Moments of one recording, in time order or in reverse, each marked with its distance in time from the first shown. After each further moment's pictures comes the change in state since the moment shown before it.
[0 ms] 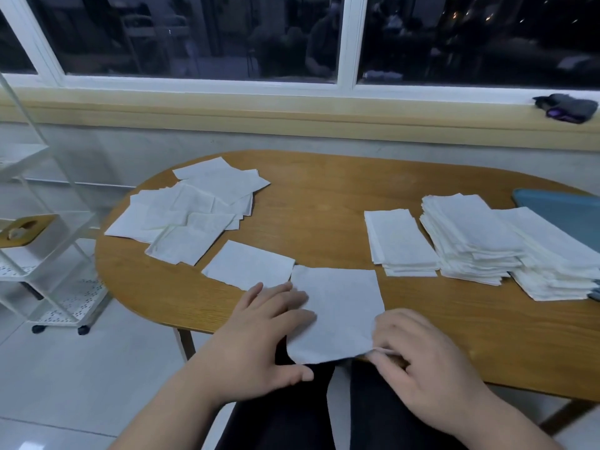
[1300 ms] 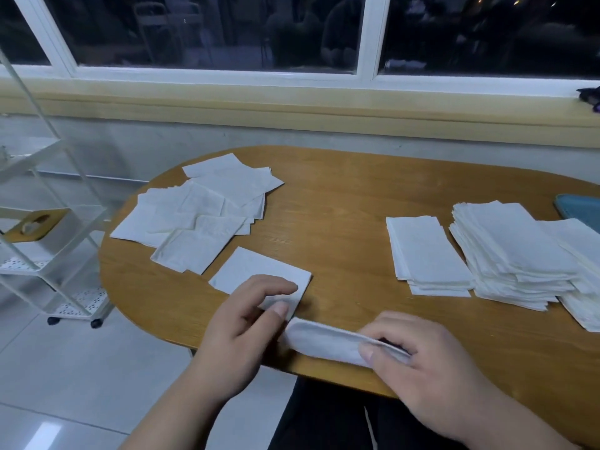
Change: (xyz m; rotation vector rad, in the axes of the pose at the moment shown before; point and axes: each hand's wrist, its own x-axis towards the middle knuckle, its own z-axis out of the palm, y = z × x) left_hand 0.014 -0.002 -0.022 -0.722 0.421 -0.379; right_hand 0.056 -0.028 -0.014 0.350 -0.205 0.190
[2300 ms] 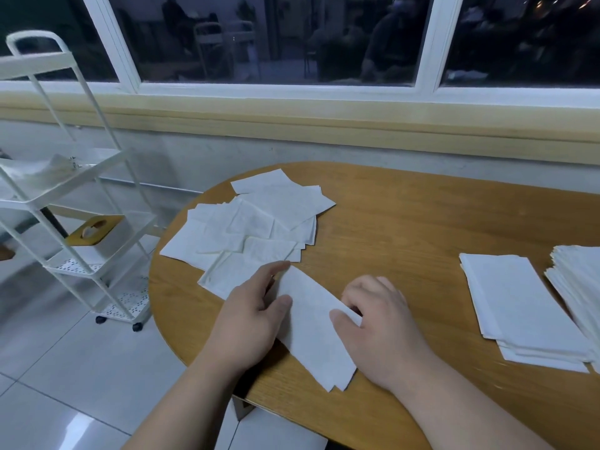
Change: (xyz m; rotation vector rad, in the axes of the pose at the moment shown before) left_hand 0.064 -0.042 -0.060 0.328 0.124 -0.282; right_hand 0.146 0.000 0.081 -0.211 0.139 0.020
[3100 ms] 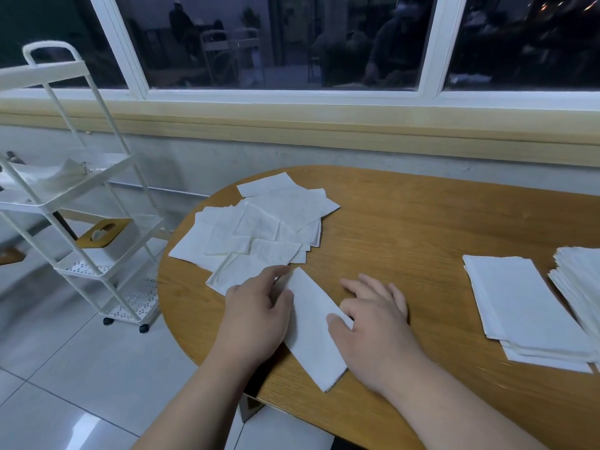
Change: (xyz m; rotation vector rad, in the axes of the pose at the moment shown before) left_hand 0.001 0.004 0.004 0.153 0.125 -0.019; right_hand -0.003 -0.014 0.004 -0.144 -0.113 0.035
